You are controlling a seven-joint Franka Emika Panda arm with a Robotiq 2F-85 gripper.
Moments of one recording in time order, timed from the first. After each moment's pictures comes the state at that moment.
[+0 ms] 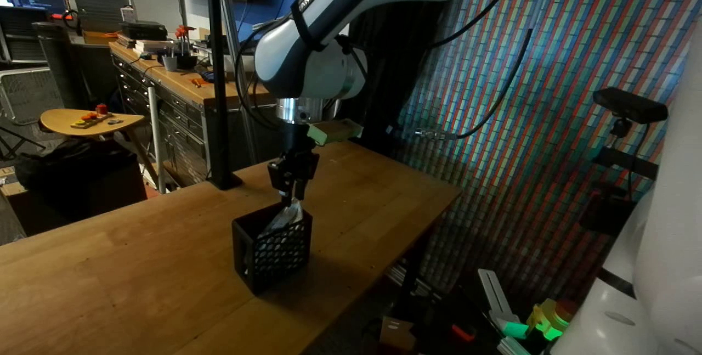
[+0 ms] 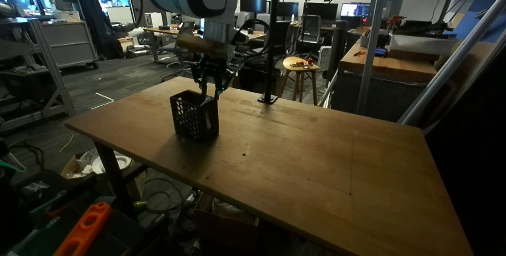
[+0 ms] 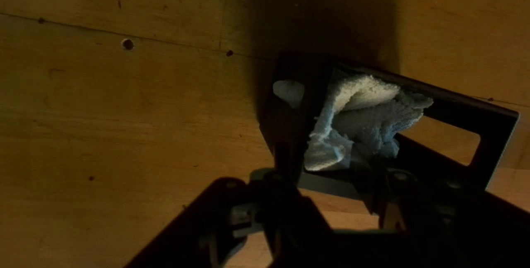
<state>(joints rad) -0.03 0.22 0.02 -2.17 0.13 2.29 -0.32</state>
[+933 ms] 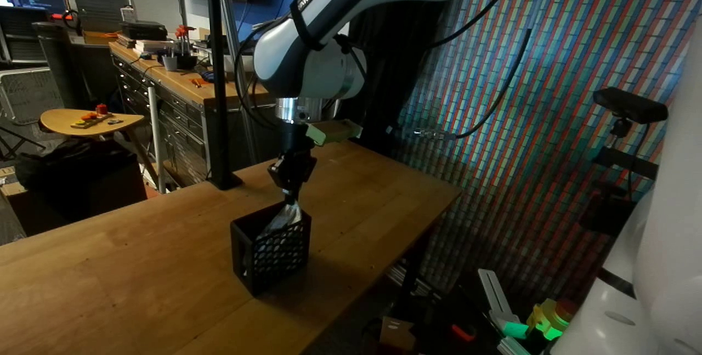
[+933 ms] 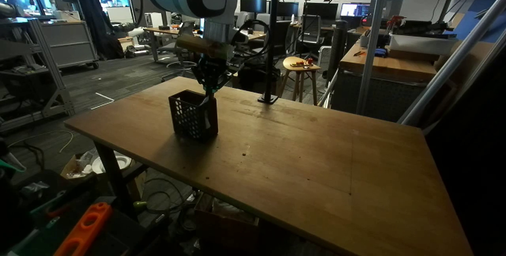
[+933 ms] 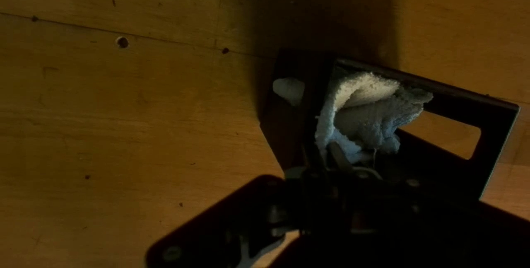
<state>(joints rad) -0.03 0.22 0.03 -2.16 0.14 2.29 -0.32</state>
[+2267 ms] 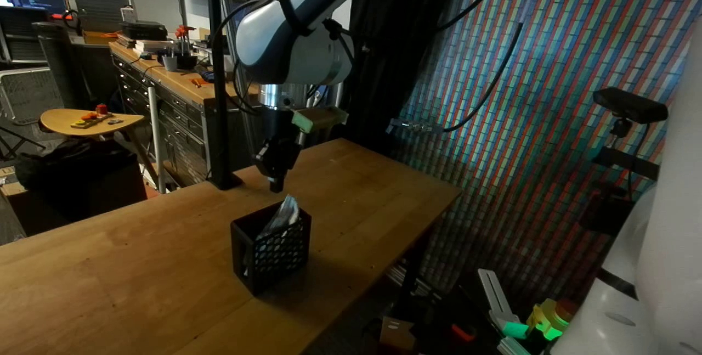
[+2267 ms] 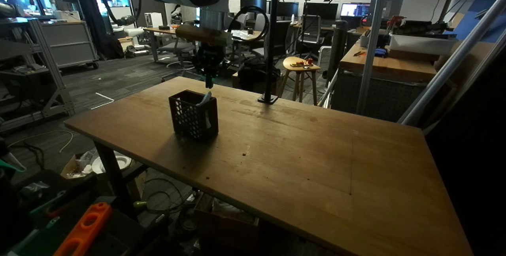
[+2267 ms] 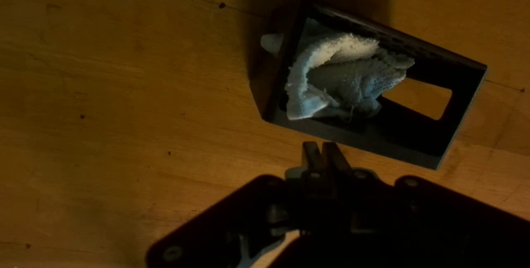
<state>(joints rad) -0.01 0.22 0.05 -2.10 0.10 2.27 -0.32</state>
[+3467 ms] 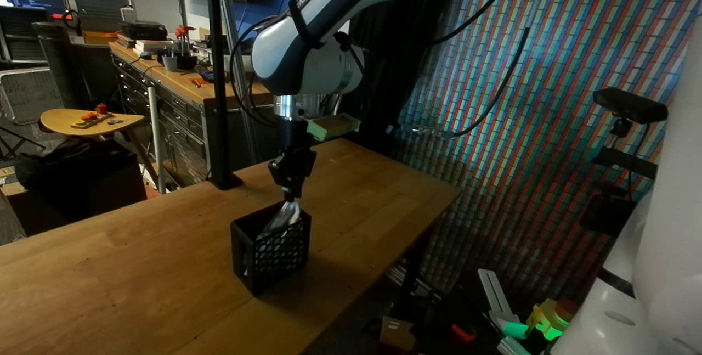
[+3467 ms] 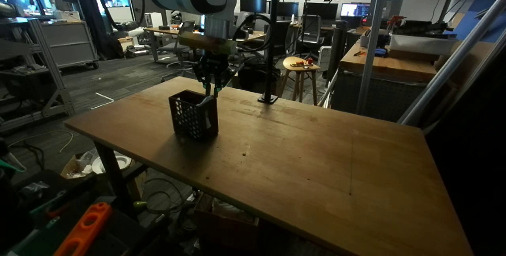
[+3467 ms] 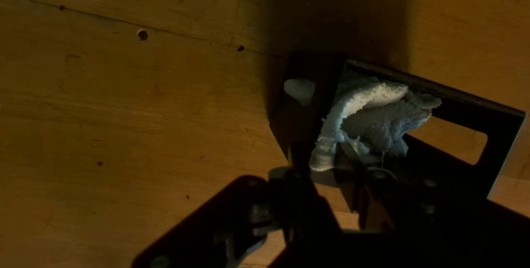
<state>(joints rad) -0.04 0.22 0.03 -2.14 0.08 2.26 -0.33</state>
